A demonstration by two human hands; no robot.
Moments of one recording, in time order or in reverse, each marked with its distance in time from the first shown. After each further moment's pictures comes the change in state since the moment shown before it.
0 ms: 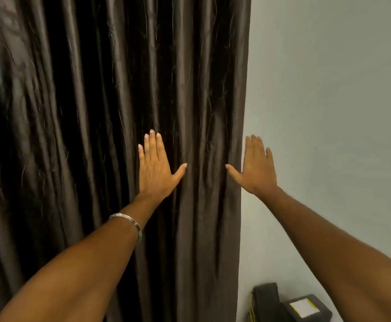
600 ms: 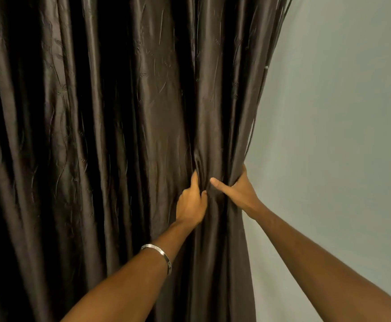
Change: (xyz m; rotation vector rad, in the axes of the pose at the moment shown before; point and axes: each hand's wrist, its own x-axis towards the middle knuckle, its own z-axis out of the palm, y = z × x) left_hand 0.006 0.035 0.071 -0.389 -0.187 -0.399; right_hand 0.064 -0.053 0.097 1.283 -0.367 0.069
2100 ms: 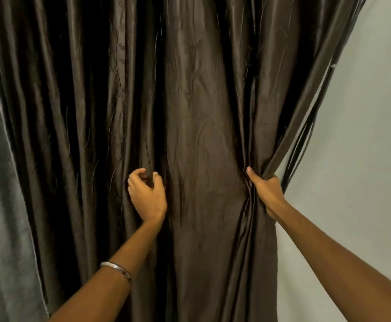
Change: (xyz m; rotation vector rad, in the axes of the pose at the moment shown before) left_hand 0.002 -0.104 -0.144 -0.203 0.877 -0.254; right_hand 0.029 -0.026 0.063 0.303 0.101 0.216
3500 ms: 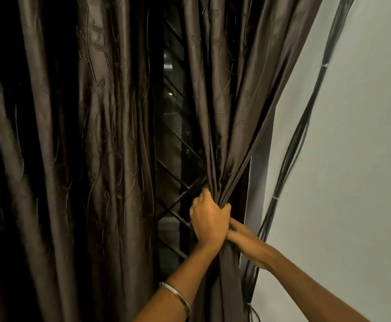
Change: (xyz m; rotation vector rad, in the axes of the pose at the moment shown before) left_hand -0.072 0.011 0.082 0.253 -0.660 0.113; right_hand -0.039 0.092 0.049 -0.186 -0.523 0.166
